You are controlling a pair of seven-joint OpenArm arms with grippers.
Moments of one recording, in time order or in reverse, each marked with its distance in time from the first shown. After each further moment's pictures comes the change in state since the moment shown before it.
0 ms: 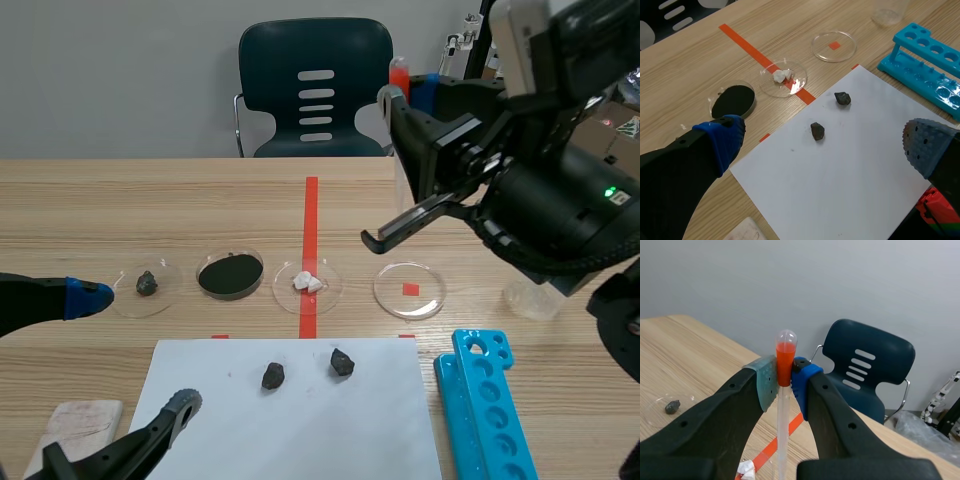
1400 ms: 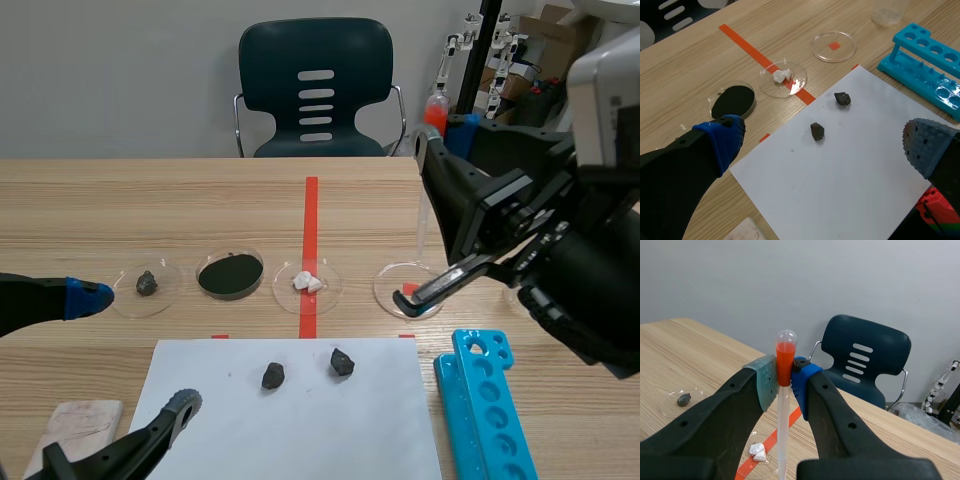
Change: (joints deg) left arm 0.0 0.0 0.0 0.0 0.0 0.0 0.0; right arm -11.3 0.0 4.0 3.1 -0.1 -0.4 8.5
